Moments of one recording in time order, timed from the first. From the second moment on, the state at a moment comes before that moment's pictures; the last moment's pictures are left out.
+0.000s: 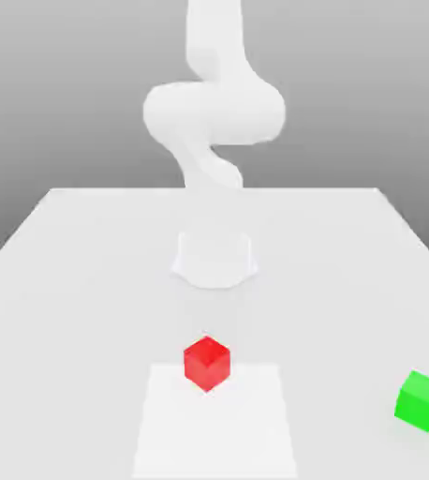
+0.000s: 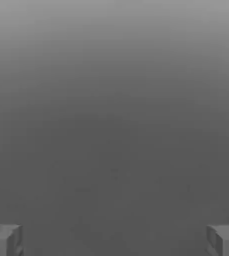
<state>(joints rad) -0.02 -0.74 0.02 -2.37 0.01 2.35 0.86</state>
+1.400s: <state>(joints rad) -0.03 -0.07 0.12 -2.87 -0.01 2.79 1.45</state>
